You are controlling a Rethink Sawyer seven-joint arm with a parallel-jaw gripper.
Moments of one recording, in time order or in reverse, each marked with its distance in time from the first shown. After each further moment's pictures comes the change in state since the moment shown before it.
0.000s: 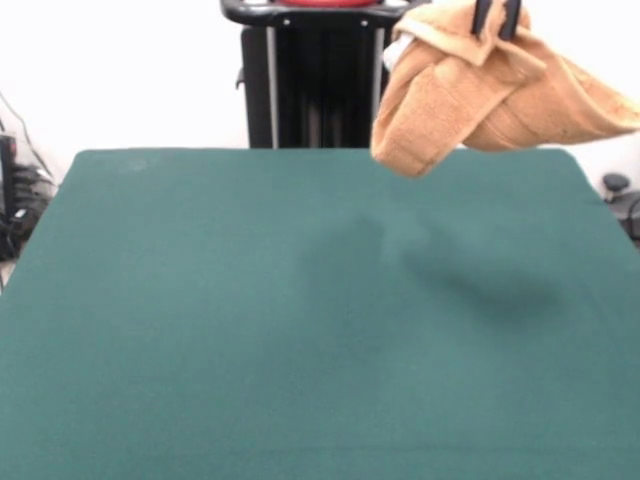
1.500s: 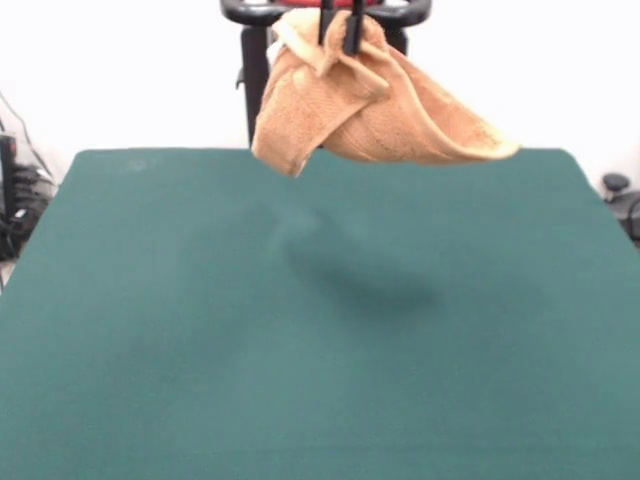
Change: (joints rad) arm -0.190 0.003 0.007 0.006 -0.130 -0.021 0.000
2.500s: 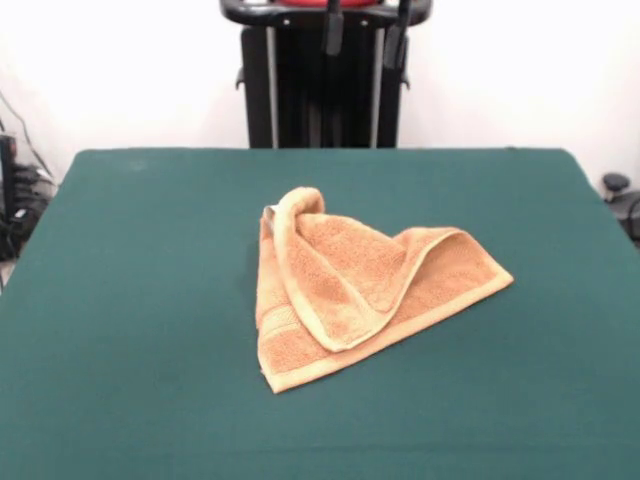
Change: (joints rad) arm 0.037 -0.043 0.017 0.064 -0.030 -0.146 0.000
